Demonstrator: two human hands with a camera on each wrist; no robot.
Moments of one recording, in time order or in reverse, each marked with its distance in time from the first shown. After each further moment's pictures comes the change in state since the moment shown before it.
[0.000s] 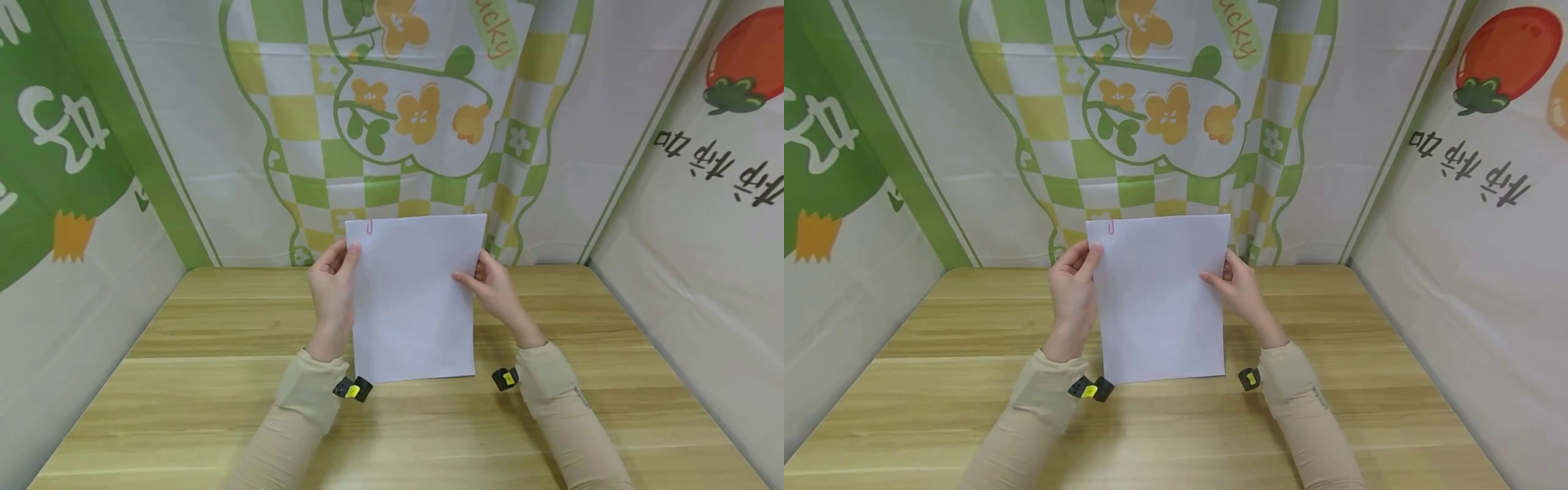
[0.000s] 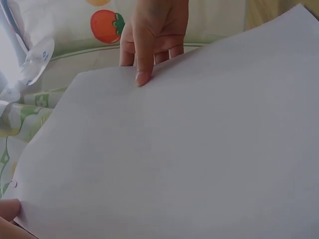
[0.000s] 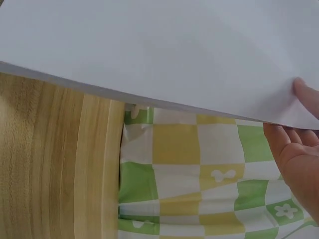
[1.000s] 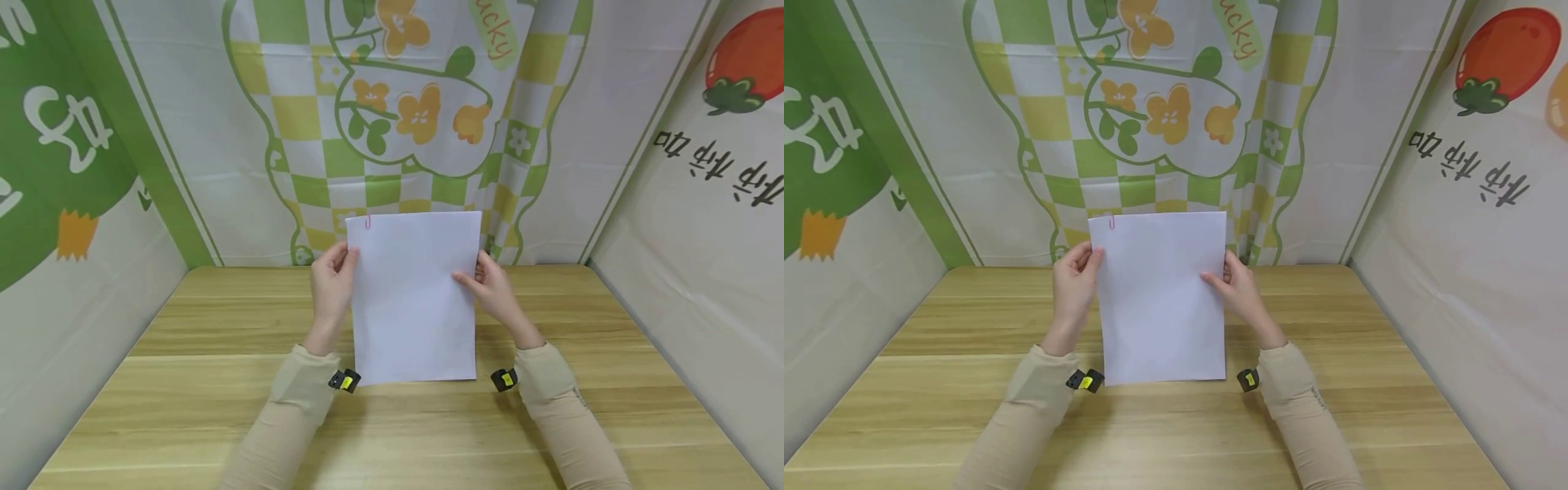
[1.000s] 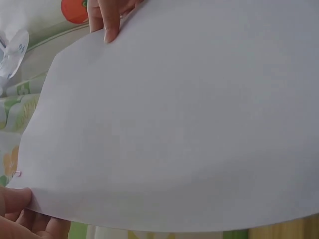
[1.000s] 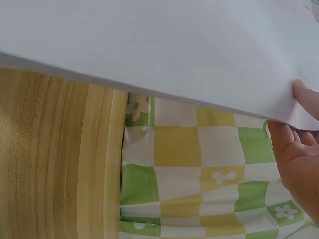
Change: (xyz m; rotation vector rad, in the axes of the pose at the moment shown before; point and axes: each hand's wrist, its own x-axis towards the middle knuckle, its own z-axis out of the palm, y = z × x) left_hand 0.011 -0.008 -0.016 0.436 -0.124 0.061; right_hand -0.005 -0.012 0.003 -0.021 -0.010 0.055
